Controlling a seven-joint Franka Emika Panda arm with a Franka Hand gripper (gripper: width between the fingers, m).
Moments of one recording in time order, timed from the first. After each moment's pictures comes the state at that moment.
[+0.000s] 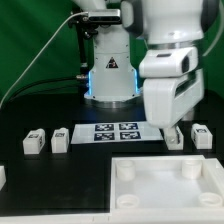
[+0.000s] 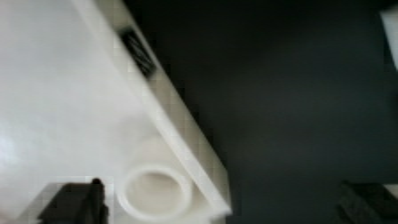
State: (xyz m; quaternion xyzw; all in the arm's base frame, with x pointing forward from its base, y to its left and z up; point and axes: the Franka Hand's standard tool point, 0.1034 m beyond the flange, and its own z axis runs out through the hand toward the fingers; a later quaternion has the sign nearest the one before) arm 0.476 0.120 0.063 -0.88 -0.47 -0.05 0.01
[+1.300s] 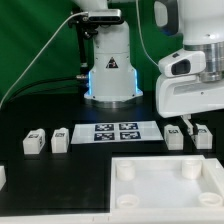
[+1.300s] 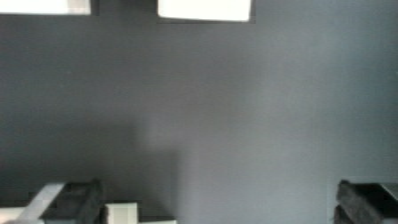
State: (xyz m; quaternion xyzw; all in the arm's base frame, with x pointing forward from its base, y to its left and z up) arm 0.443 0.176 0.054 -1.00 -0.02 0.02 0.05
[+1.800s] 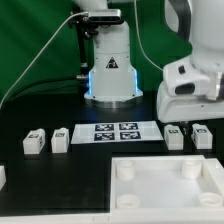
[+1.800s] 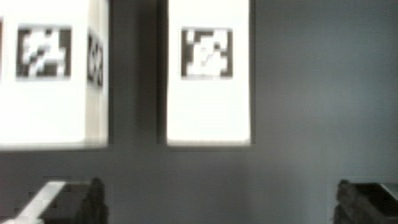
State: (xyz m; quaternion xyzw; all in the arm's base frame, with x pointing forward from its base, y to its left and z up) arm 0.409 0.179 0.036 -0.97 0.01 0.25 0.03
